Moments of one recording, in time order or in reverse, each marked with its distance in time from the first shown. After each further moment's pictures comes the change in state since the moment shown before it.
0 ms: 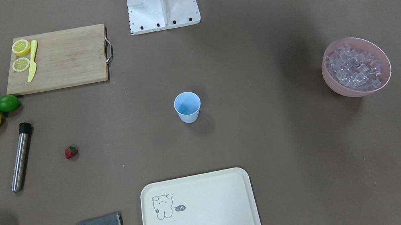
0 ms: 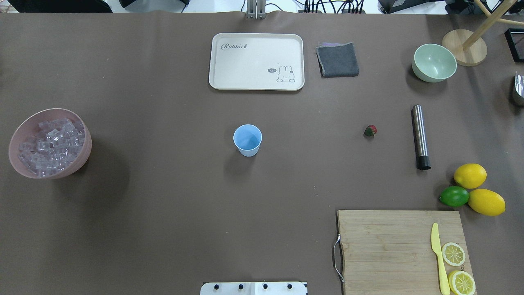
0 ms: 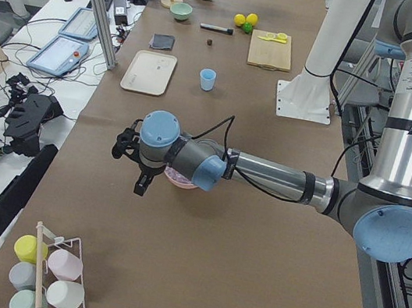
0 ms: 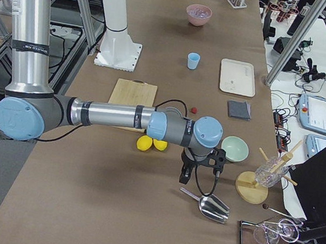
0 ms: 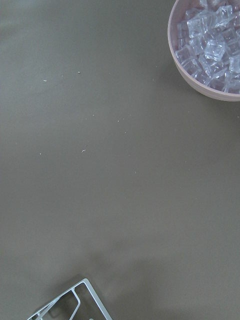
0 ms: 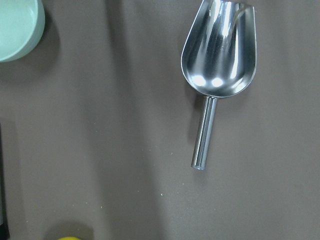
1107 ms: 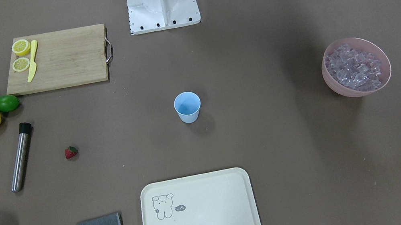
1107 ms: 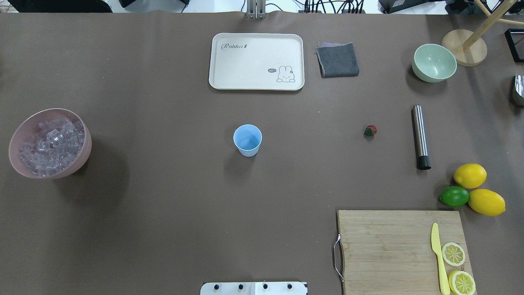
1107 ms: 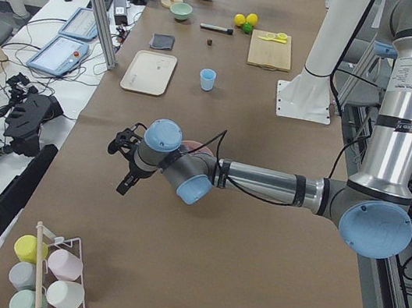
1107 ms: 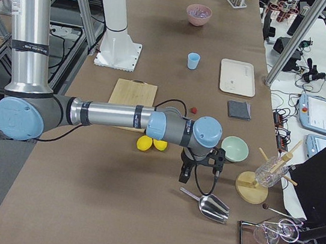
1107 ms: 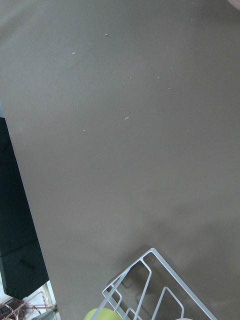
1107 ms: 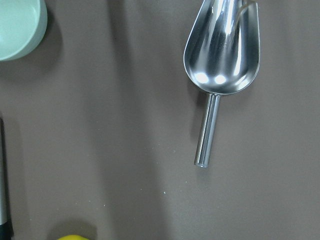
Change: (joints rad) left arm 0.107 -0.029 0.091 -0.333 0.218 -0.071; right arm 0.000 -0.005 -0.002 0.000 0.012 0.003
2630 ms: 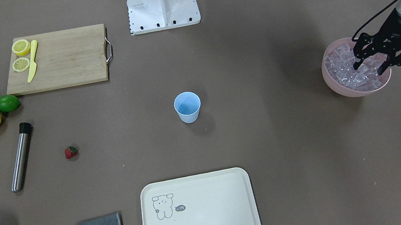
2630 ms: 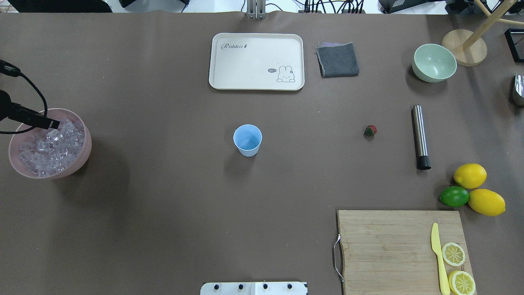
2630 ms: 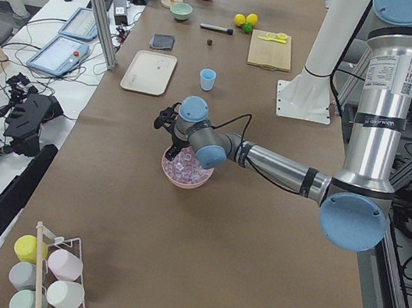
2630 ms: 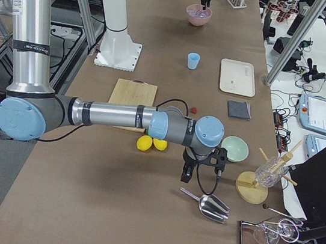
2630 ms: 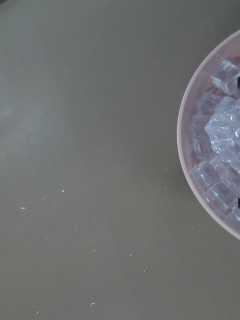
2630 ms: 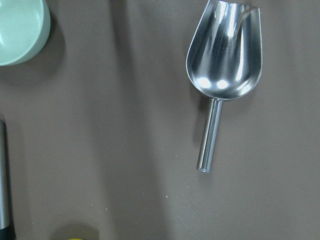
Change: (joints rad) left arm 0.358 0.056 -0.181 0.023 0.022 -0.254; right arm -0.002 0.013 -0.007 0.003 0.000 0.004
